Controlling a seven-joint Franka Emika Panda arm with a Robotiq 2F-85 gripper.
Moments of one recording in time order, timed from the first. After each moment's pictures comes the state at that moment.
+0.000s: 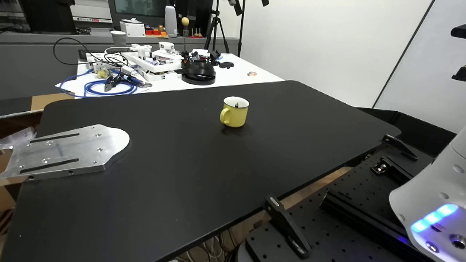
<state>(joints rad) 0.12 0.38 0.11 -1.53 -0.25 1.45 0.33</state>
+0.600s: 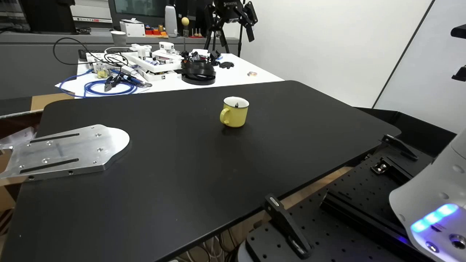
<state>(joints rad) 0.12 0.54 0.08 -1.50 -0.06 1.50 0.30</state>
